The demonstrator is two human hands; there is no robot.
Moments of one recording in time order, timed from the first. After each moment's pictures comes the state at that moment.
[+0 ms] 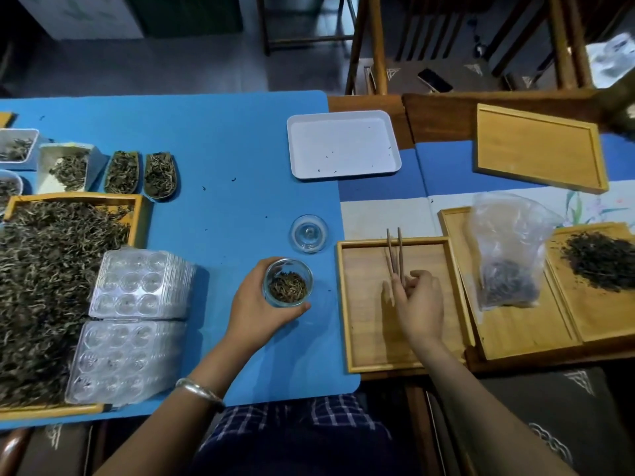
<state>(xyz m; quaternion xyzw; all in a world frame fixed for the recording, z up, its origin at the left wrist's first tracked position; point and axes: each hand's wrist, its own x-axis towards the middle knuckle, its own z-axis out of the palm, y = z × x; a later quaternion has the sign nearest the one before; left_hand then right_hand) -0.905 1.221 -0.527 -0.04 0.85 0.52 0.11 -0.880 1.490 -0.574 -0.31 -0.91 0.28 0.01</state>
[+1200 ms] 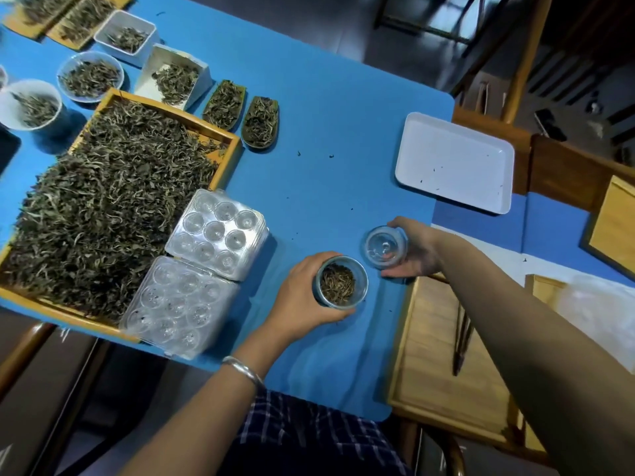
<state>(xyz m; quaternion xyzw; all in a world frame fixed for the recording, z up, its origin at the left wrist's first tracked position) -0.908 1.181 -0.559 -0.06 0.82 0.56 0.08 -1.073 1.374 -0.547 -0.38 -0.62 0.45 -0.51</state>
